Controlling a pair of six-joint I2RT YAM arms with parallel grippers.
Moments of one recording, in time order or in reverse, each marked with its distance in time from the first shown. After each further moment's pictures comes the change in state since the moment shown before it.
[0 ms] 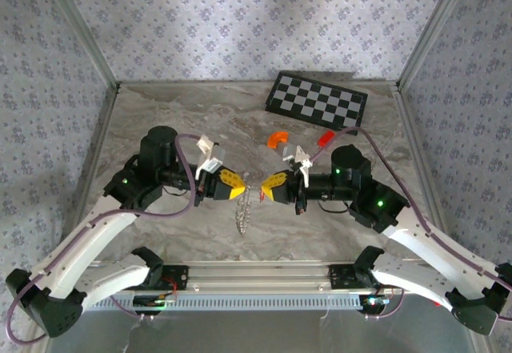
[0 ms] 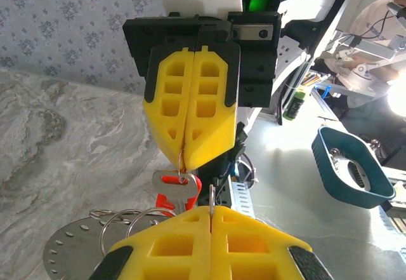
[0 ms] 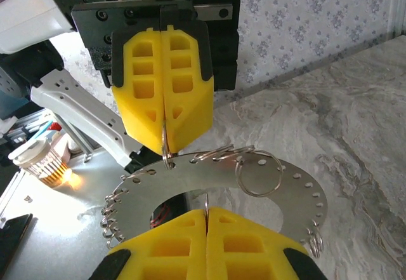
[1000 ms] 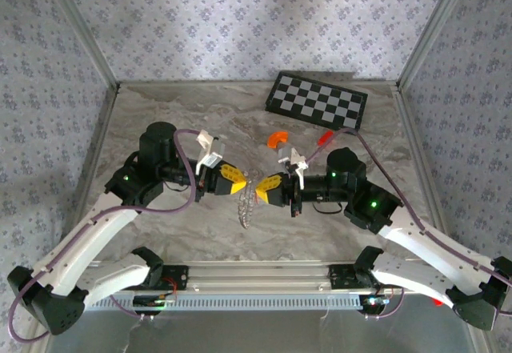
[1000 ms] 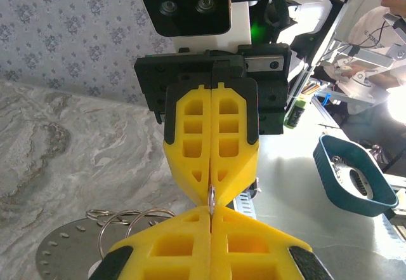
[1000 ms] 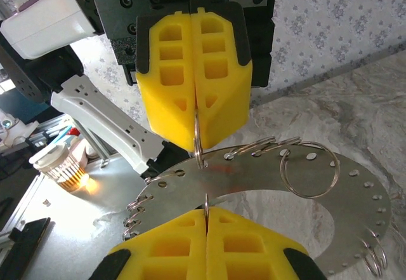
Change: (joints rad) left arm 0.013 0.019 0.014 0.053 0.010 -0.027; right arm 0.042 0.019 -0.034 0.097 -0.008 0.045
